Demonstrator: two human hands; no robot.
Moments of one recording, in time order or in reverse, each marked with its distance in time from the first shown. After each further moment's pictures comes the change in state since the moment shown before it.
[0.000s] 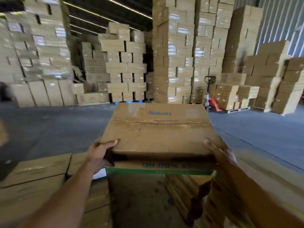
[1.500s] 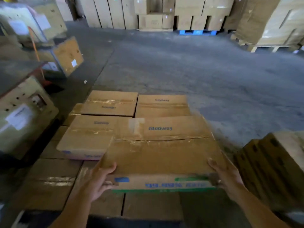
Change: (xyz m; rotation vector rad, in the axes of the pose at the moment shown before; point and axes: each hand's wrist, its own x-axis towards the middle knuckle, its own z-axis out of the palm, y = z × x) left_hand 0.156 -0.178 -0.400 -0.039 0.443 -0.569; right_hand 0.062 0.238 0.476 -0.239 -0.462 0.439
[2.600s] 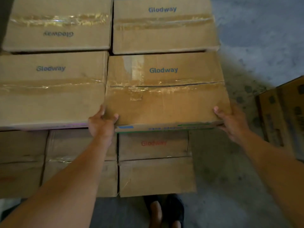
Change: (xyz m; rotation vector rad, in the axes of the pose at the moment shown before) left_hand 0.316 -0.059 0.065 0.293 0.397 0.160; right_hand 0.294 0.143 0.090 0.007 0.114 0.177
